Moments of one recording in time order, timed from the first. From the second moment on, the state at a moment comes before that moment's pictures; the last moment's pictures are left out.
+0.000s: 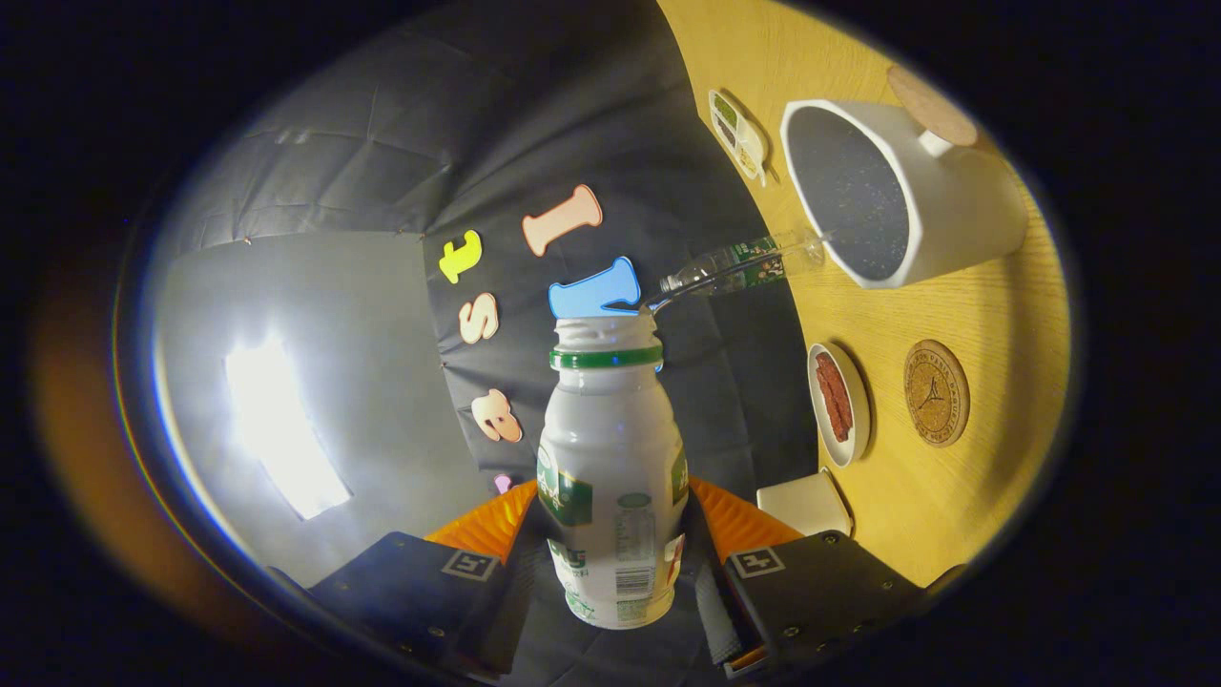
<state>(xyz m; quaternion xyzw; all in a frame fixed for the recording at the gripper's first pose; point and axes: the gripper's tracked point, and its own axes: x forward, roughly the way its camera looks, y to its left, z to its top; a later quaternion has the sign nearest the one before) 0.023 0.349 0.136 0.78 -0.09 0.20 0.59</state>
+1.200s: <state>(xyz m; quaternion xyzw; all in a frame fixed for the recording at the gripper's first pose) 0.011 0.332 0.107 0.84 -0.09 0.15 0.52</state>
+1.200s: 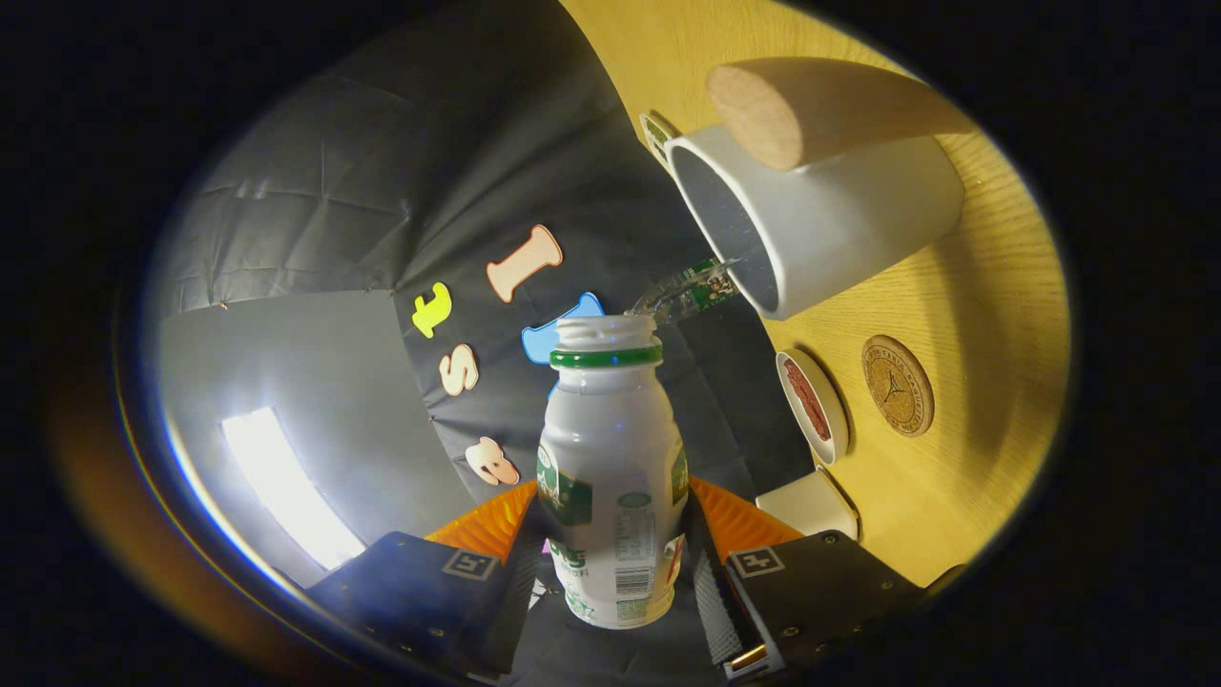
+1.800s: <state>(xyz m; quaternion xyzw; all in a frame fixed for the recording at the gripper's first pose) 0.013 0.323 0.098 0.86 -0.09 0.12 0.49</state>
